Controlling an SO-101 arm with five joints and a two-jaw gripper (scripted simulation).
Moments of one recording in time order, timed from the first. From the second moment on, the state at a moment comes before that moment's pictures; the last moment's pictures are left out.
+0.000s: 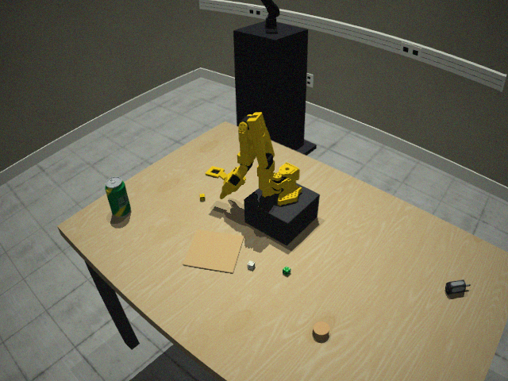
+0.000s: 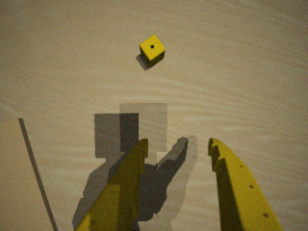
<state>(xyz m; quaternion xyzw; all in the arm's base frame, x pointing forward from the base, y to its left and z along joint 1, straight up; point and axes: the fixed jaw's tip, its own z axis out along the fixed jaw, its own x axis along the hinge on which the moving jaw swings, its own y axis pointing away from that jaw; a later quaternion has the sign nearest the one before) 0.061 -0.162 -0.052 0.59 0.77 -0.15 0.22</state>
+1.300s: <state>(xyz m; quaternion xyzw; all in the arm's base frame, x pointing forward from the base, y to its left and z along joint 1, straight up) 0.078 -0.215 -0.049 0.59 0.77 -0.13 0.19</state>
